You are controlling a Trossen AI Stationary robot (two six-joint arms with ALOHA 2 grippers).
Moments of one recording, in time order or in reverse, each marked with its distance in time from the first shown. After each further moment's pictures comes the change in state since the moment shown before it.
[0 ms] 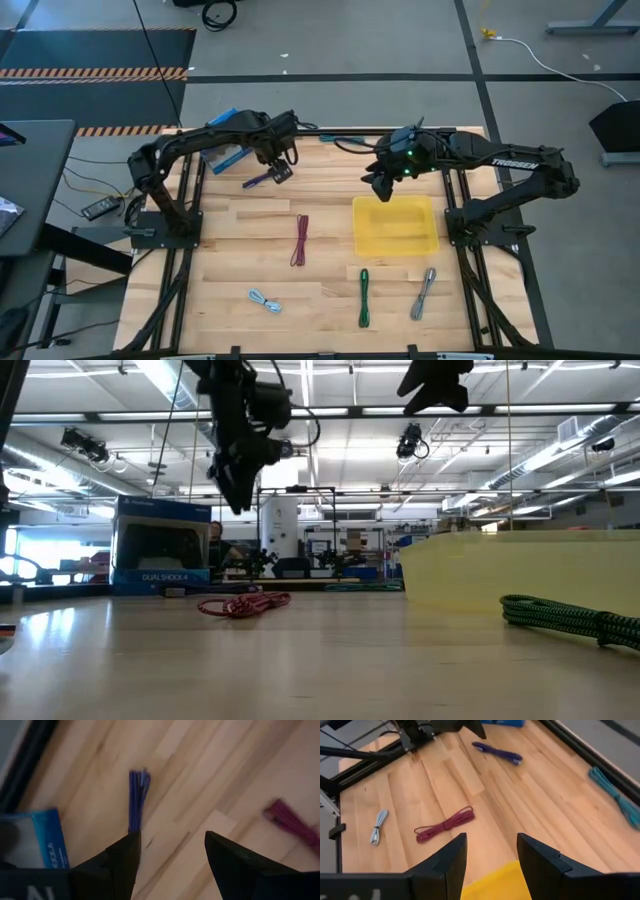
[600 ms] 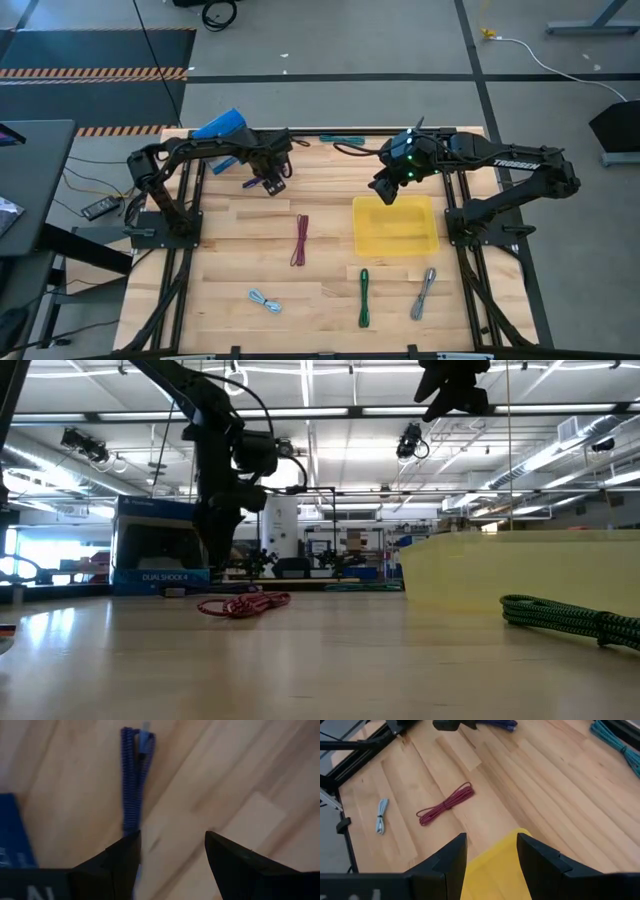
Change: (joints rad) left arm 0.026 0.000 -0.307 0.257 -0.001 0.048; right arm 0.015 -0.007 0.000 -0.111 -0.029 0.131
